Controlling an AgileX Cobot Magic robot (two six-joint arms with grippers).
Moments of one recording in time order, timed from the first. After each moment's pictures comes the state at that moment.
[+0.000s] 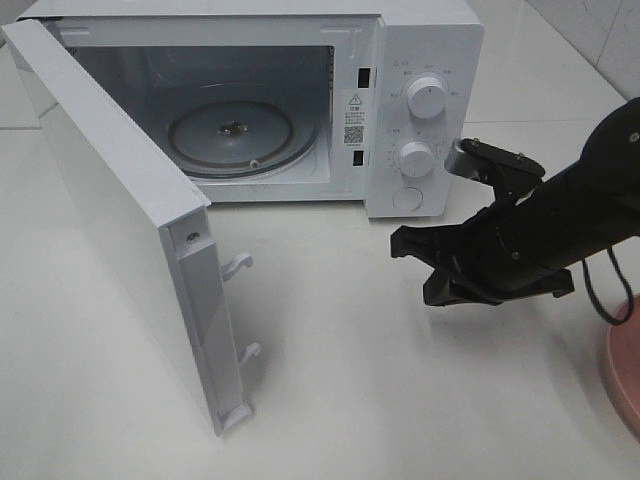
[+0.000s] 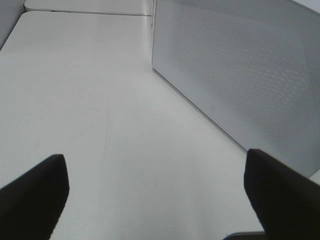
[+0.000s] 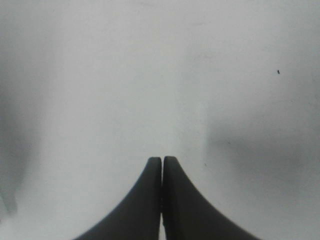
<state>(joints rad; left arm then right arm) 0.00 -0.01 -0.51 -0.10 1.08 0.01 0.38 1.63 -0.72 0.59 0.27 -0.08</state>
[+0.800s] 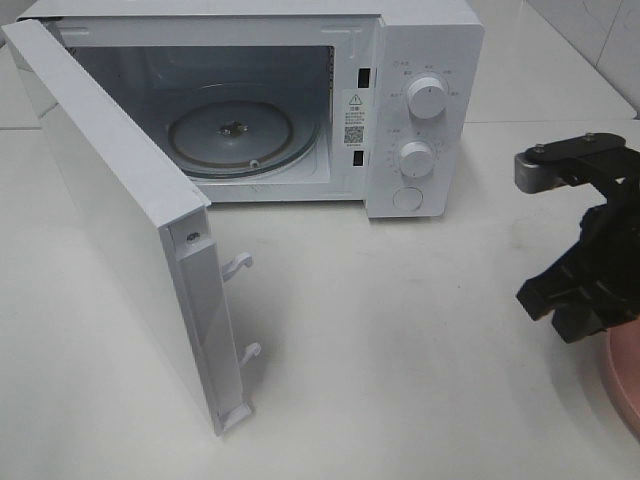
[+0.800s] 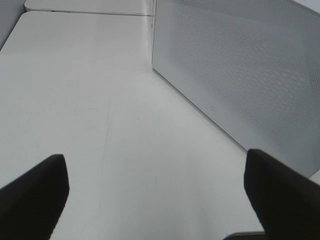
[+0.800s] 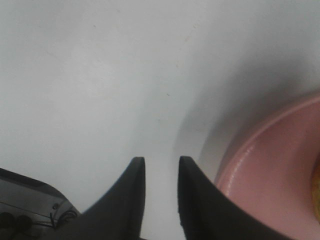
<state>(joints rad) 0.00 -0.01 -0.51 -0.10 1.08 0.01 0.30 1.38 -0.73 0.00 0.76 0.06</state>
